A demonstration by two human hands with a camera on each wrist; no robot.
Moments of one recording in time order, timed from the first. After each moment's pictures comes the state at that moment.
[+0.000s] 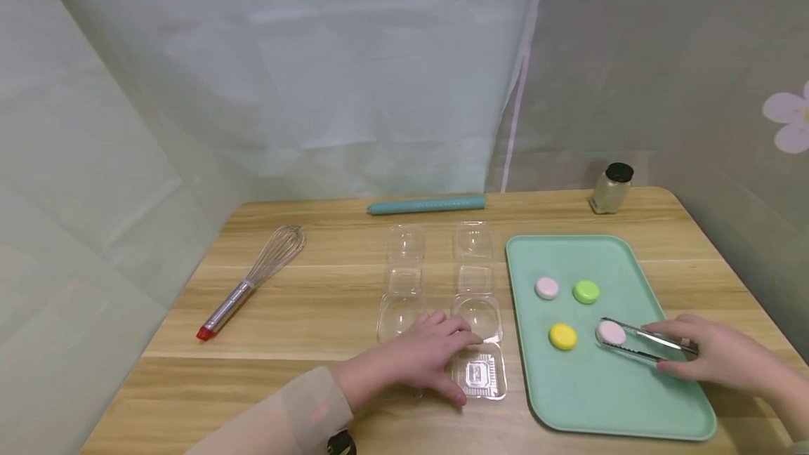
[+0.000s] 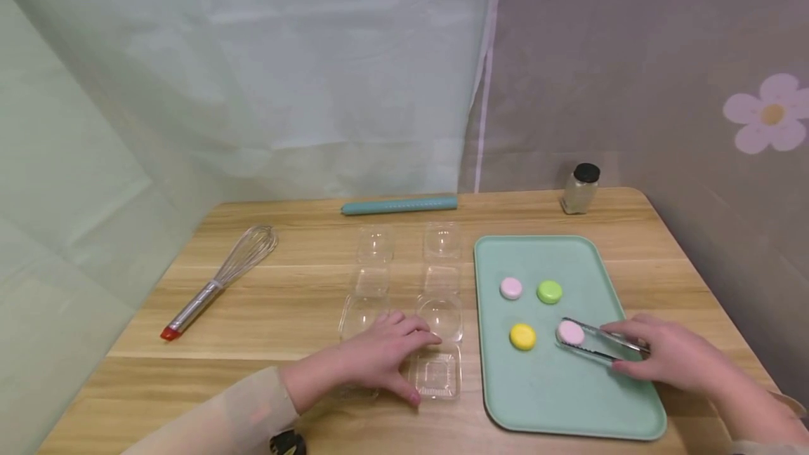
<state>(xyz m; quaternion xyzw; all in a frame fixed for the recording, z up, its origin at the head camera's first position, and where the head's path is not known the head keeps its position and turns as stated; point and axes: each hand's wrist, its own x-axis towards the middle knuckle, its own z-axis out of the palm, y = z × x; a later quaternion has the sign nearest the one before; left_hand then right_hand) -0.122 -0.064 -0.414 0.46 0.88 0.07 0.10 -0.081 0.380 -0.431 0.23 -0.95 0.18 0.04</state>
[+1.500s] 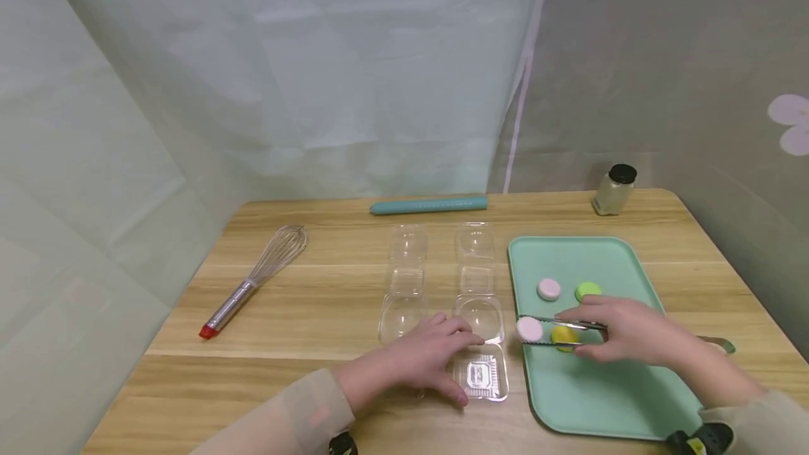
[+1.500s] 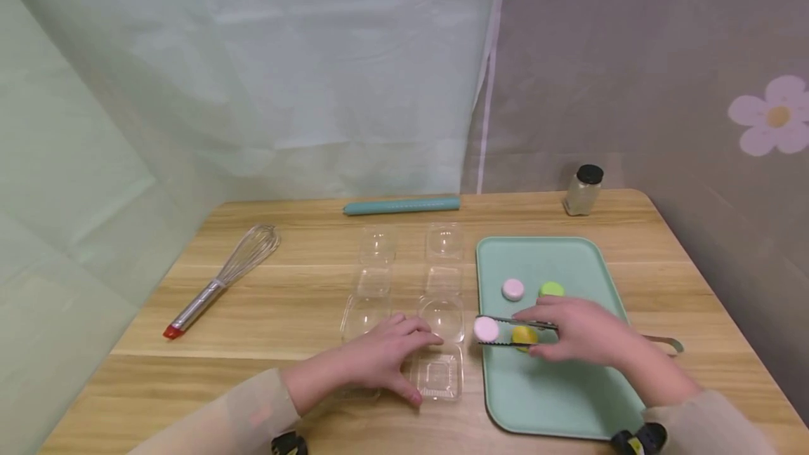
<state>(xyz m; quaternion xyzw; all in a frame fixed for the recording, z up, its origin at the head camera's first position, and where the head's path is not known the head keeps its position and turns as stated) -0.121 -0.063 -0.413 0.45 0.88 0.11 0.12 -0.116 0.274 -0.391 0.37 -0.90 0.21 -0.01</state>
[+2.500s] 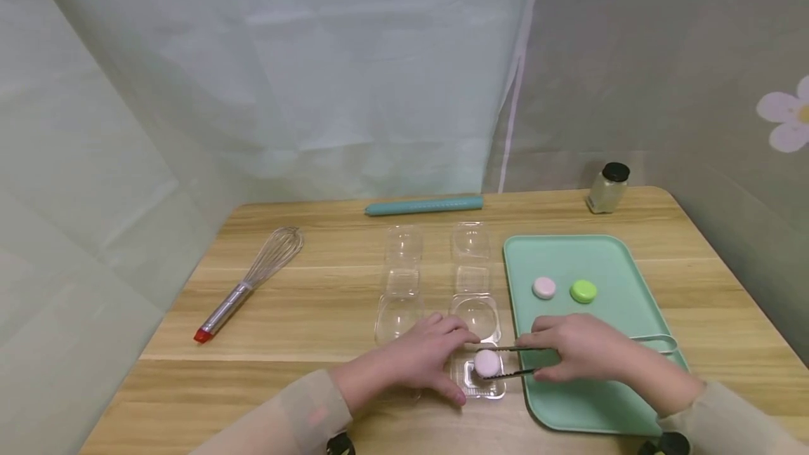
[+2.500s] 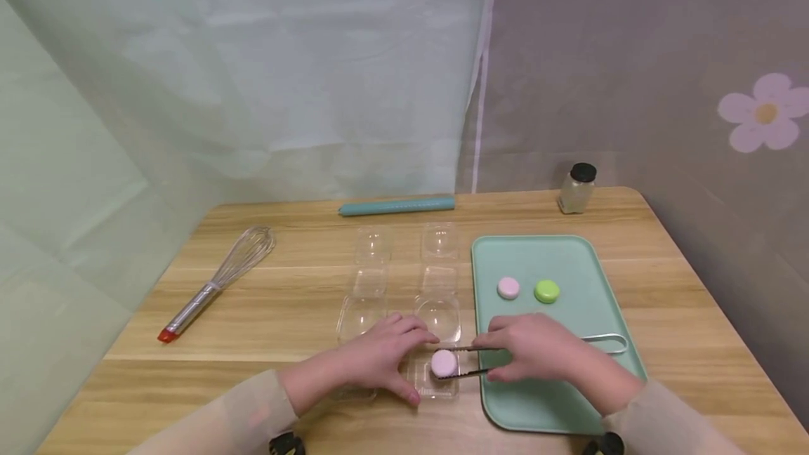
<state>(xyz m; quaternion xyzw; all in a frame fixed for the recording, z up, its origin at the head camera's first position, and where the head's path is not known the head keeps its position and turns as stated) -0.122 -0.062 -0.417 0.45 0.88 0.11 0.11 -0.109 0.224 -0.398 0.46 -0.87 0.17 -0.02</state>
